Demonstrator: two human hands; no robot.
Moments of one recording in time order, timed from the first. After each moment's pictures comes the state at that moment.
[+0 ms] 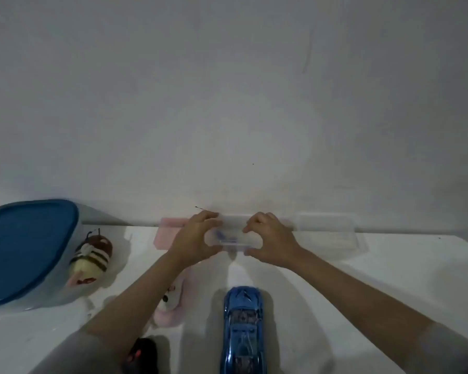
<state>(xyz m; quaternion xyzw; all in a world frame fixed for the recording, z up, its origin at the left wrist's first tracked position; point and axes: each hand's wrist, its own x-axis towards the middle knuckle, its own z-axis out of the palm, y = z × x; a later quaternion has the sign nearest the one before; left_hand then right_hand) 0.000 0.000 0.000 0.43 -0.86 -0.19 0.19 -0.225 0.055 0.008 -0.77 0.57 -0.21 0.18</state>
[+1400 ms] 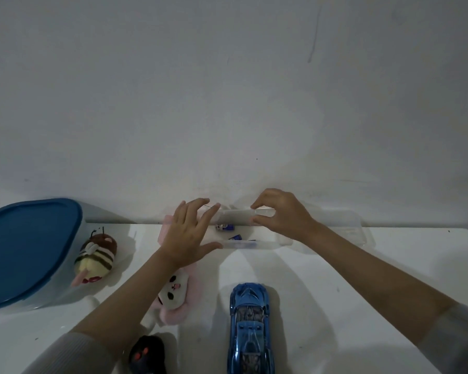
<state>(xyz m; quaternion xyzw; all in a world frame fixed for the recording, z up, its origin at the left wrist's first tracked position) 0.016 0.000 0.008 0.38 -0.90 0.12 0.19 -0.242 0.030 0.047 -0.77 0.52 -0.34 0.13</state>
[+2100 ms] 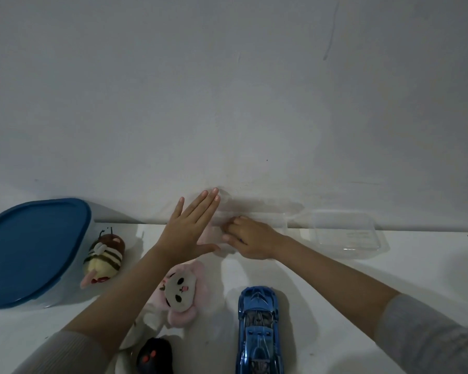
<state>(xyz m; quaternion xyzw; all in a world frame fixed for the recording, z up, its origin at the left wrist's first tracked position) 0.034 -0.008 0.021 0.40 -0.91 0.08 0.07 -0.173 0.022 0.014 -0.84 0.48 -0.10 0.23</state>
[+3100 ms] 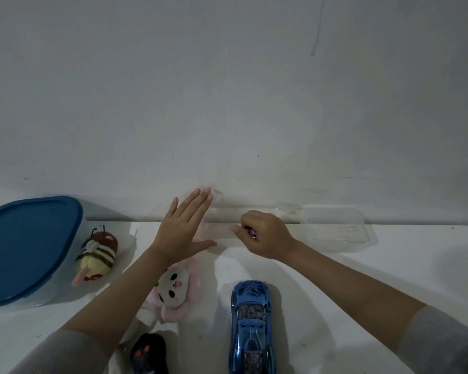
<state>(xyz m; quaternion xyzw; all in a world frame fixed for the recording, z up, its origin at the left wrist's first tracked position) 0.032 0.000 0.019 0.41 -0.90 0.05 0.12 -0.194 0.048 0.013 -0.78 0.48 -0.41 0.06</state>
